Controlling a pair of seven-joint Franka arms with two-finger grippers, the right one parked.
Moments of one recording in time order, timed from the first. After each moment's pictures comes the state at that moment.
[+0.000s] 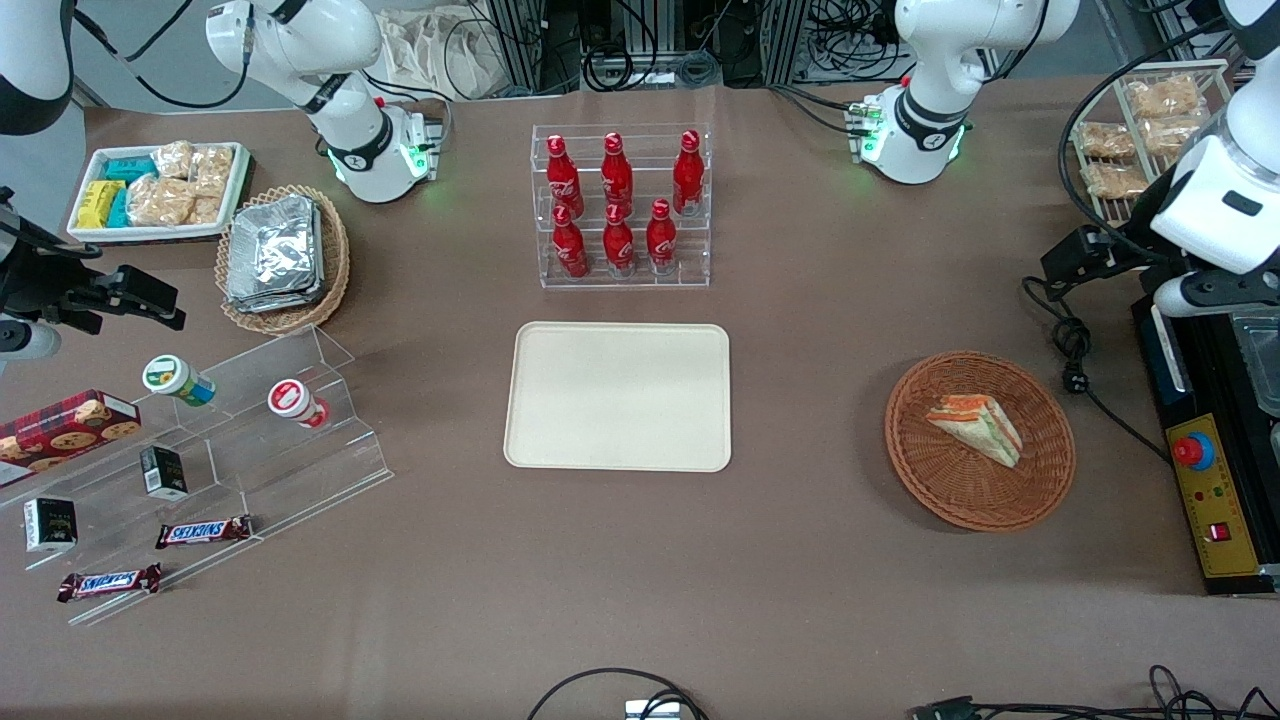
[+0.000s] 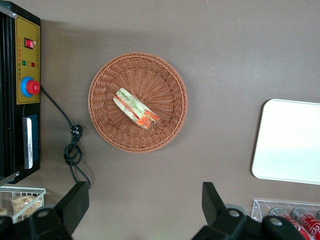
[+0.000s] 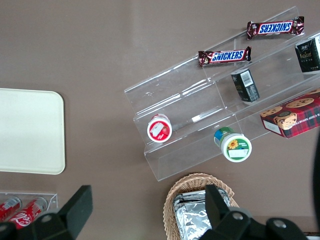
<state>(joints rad) -0.08 0.04 -0.07 -1.45 0.03 1.48 -0.21</state>
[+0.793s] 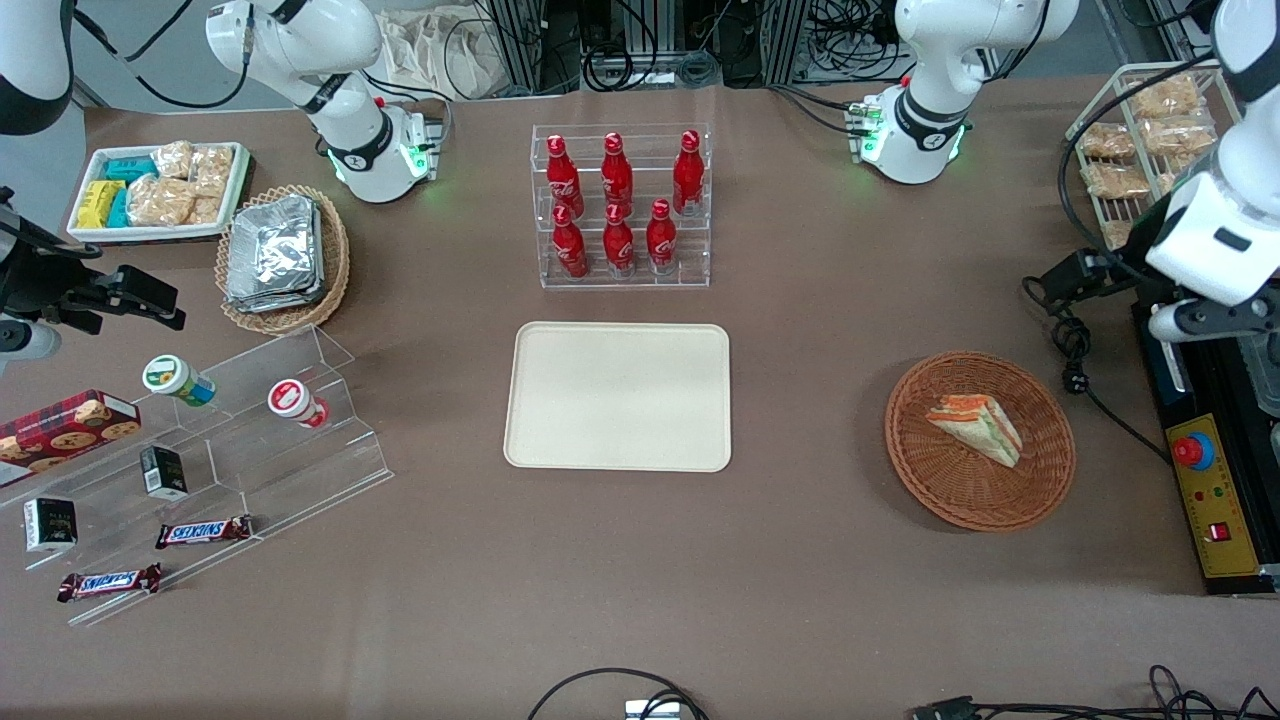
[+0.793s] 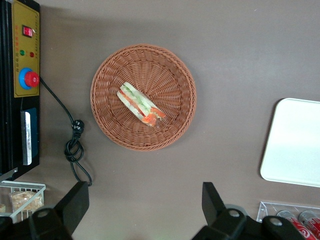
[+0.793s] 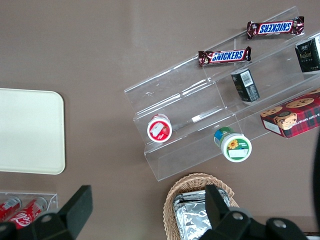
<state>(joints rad) -0.05 0.07 -0.07 -1.52 0.04 1.53 -0.21</state>
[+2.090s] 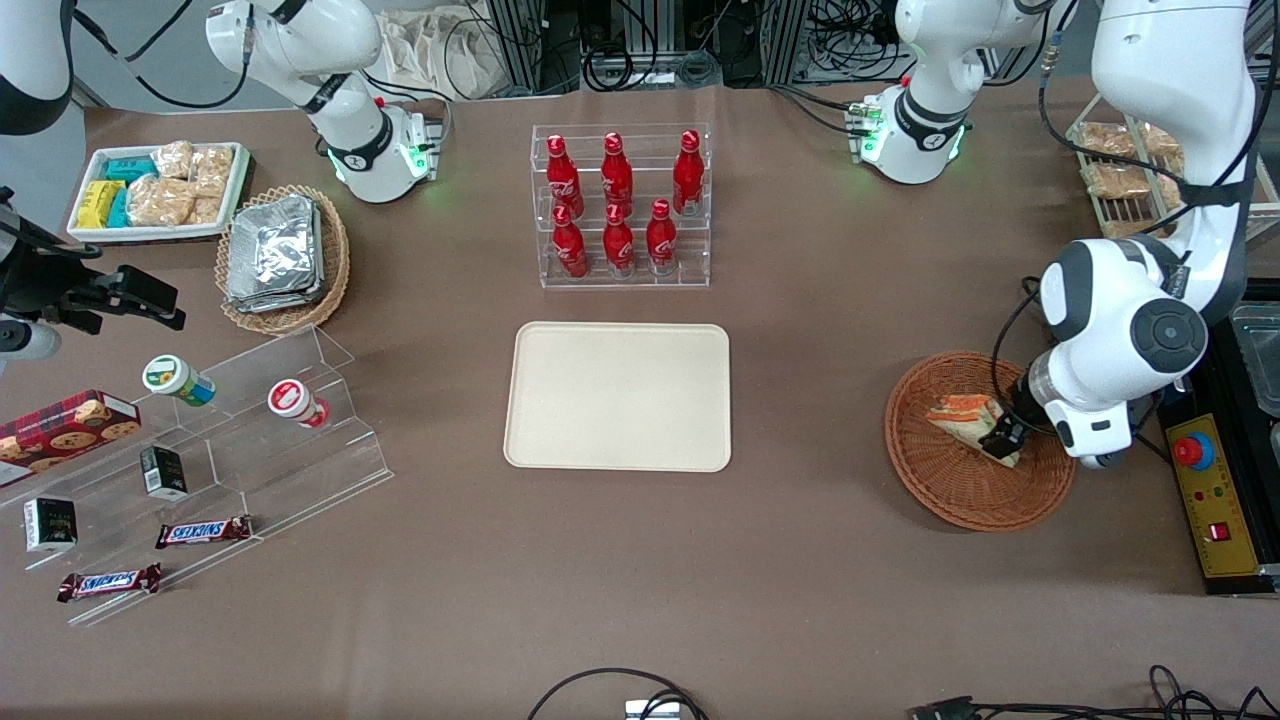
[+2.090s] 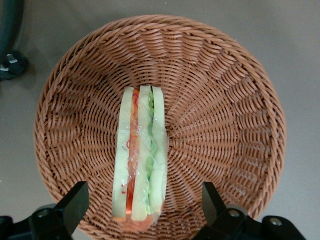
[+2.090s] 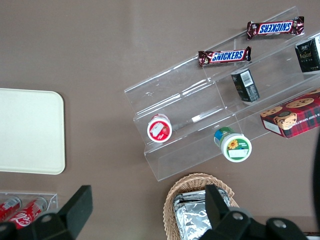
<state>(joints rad) -0.01 0.30 -0.01 -2.04 0.03 2.30 -0.99</state>
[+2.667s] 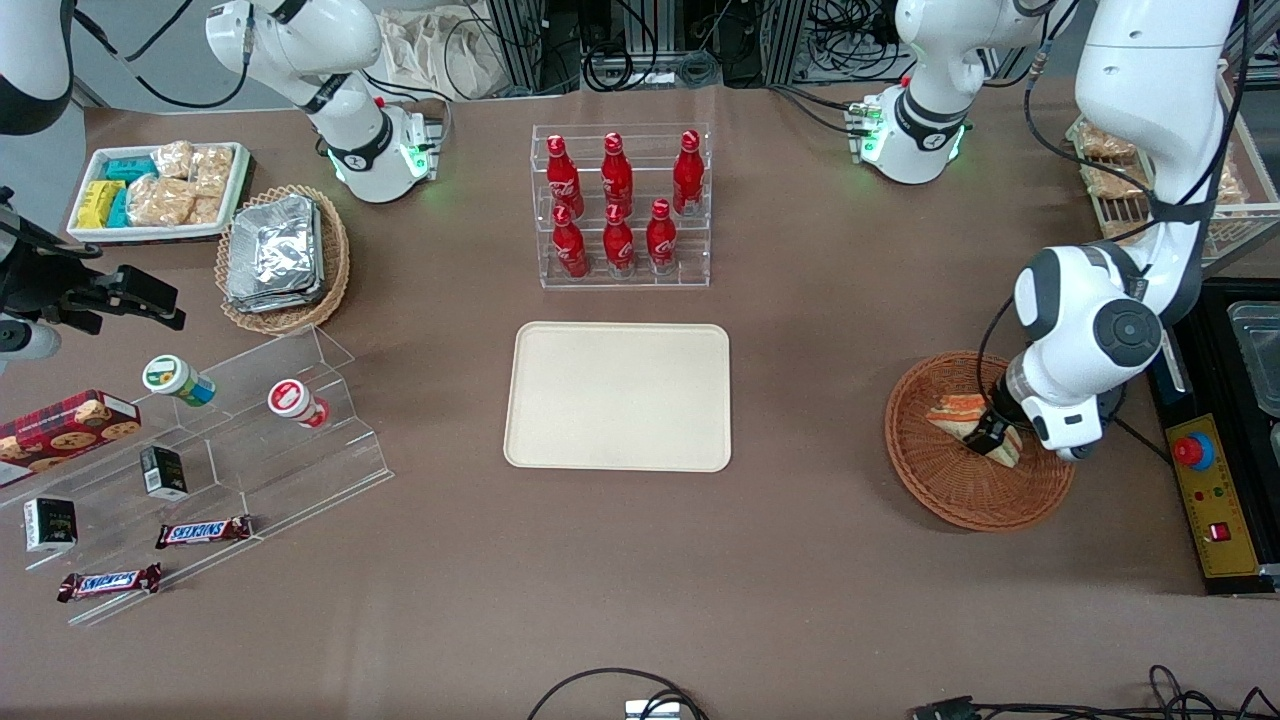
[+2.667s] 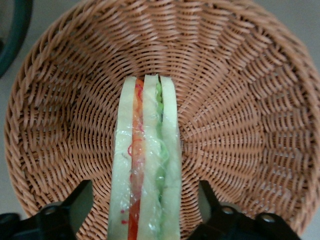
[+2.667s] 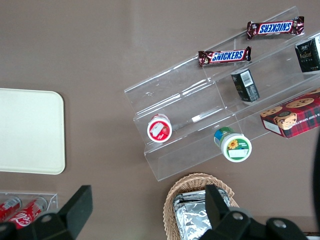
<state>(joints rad) -0.01 0.34 -0.01 -2.14 0.03 2.46 -1.01</state>
